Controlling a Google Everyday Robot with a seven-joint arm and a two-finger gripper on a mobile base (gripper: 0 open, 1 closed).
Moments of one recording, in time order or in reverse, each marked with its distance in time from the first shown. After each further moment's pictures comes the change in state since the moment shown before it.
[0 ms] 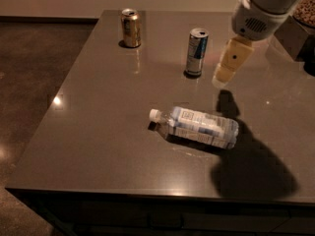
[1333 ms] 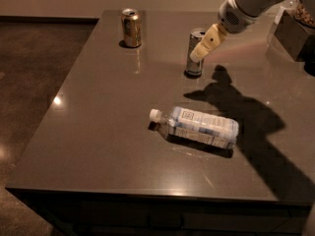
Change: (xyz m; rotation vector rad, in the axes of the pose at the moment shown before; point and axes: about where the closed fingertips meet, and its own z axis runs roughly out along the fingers) arm -0.044 -0.089 0.076 -0.012 -0.206 0.275
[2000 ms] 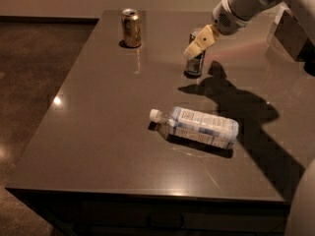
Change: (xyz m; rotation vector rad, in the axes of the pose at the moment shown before) arm -0.012 -0.009 0.026 -0.022 -0.053 0.057
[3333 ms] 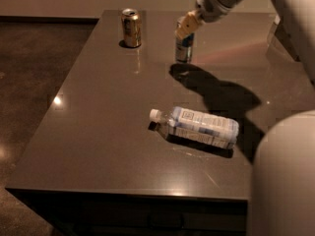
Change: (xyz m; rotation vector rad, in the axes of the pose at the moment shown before) arm -0.058 0.010 0.012 -0.086 -0.074 0.027
